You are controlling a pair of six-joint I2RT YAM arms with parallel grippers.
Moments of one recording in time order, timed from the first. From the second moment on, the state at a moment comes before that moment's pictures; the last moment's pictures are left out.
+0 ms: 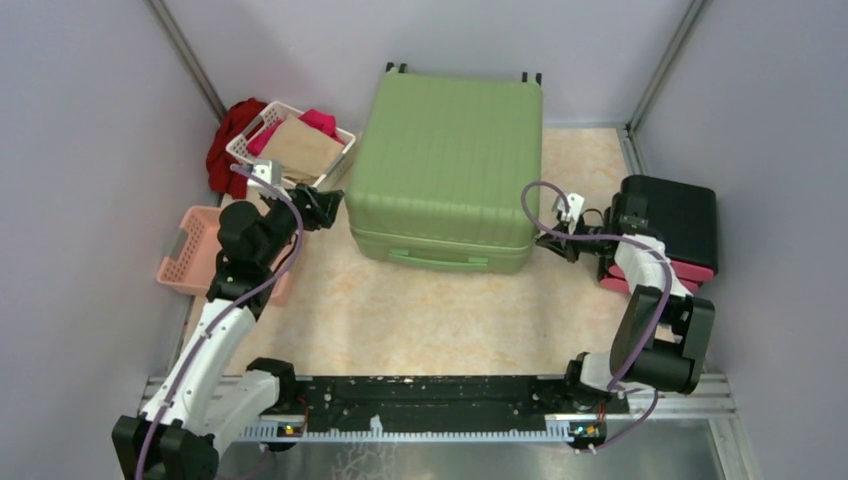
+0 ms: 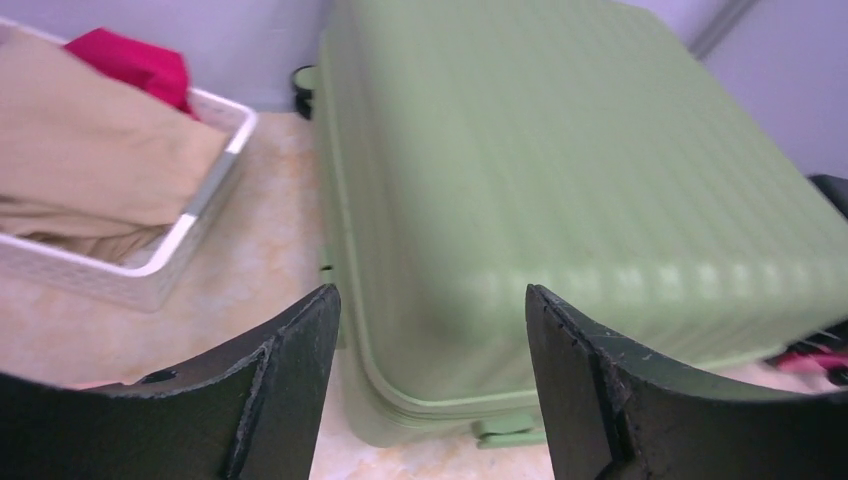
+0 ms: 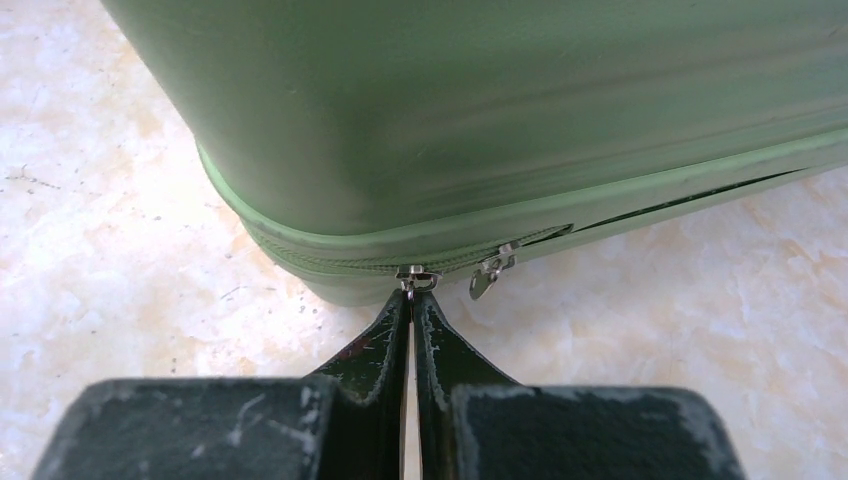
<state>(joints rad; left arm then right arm) -0.21 0.85 0.70 0.16 0.23 -0.32 -0.26 1.37 0.82 -0.51 -1.12 -1.16</state>
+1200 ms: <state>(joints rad) -0.19 1.27 0.72 0.24 0.15 -0.37 -0.14 1.23 0.83 -0.72 -0.95 -1.09</state>
